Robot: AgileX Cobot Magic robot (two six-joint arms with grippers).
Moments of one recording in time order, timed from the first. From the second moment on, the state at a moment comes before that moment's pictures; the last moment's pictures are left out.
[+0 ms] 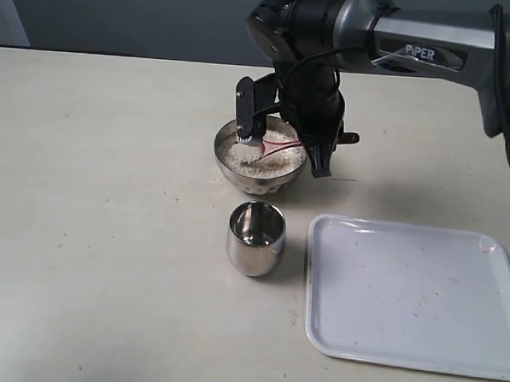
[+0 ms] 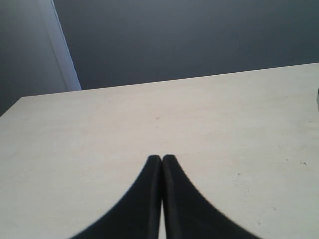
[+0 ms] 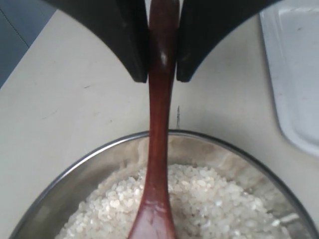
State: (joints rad) left arm -0.16 0.00 0.00 0.03 0.23 0.06; right arm 0.79 2.19 -1.77 -0.47 1.22 -0.78
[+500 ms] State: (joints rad) left arm -0.16 0.00 0.00 0.03 0.23 0.06; right arm 0.73 2.15 -1.77 -0.38 1.22 -0.78
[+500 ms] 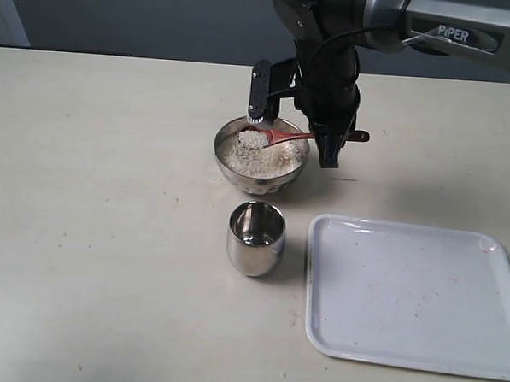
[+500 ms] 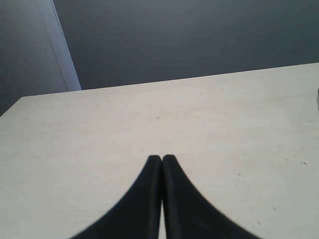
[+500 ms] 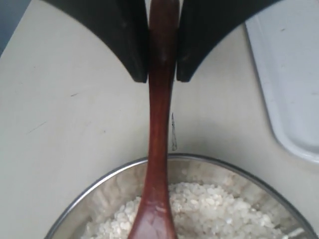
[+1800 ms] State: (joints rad) left arm -0.16 0.00 0.00 0.03 0.23 0.06; right arm 0.65 2.11 -1.77 -0.16 1.22 -0.76
